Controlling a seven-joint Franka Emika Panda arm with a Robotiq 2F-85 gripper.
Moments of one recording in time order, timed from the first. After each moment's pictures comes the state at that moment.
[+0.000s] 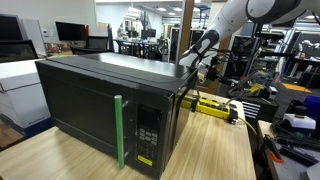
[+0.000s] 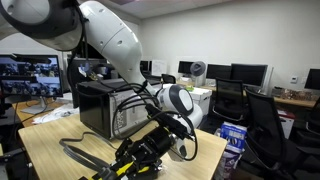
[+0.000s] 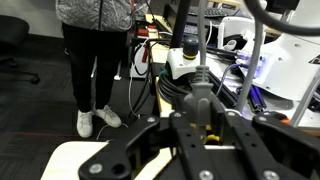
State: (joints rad) arm -0.51 0.94 -0.17 -1.39 -0.45 1.10 -0.63
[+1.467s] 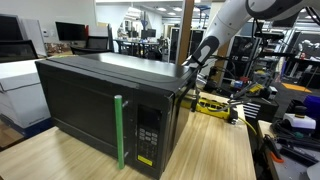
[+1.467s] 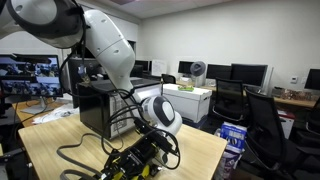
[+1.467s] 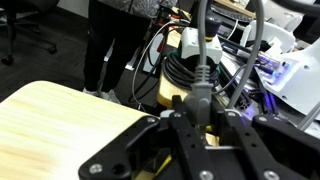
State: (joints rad) arm -0.44 0.92 -0.14 -1.59 -0.49 1.29 -0.74
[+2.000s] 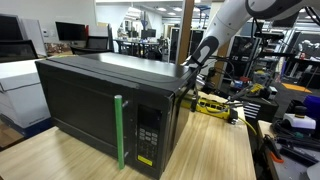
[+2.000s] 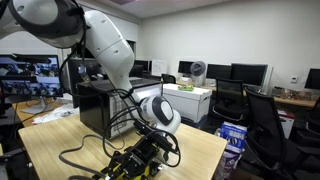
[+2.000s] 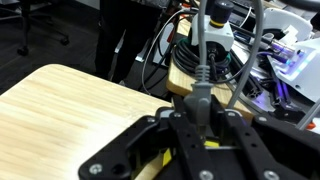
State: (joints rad) arm -0.43 0.92 -0.14 -1.60 -0.48 1.36 -0.73
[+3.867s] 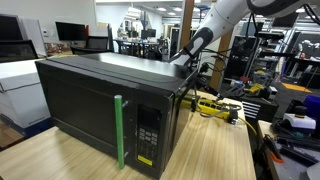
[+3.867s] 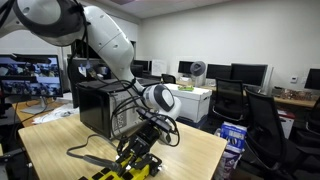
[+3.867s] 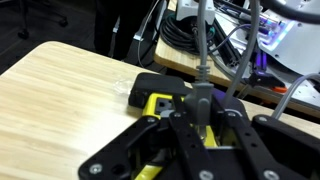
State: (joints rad) arm -0.39 0.90 -0.12 -1.51 -0.39 1.33 -0.67
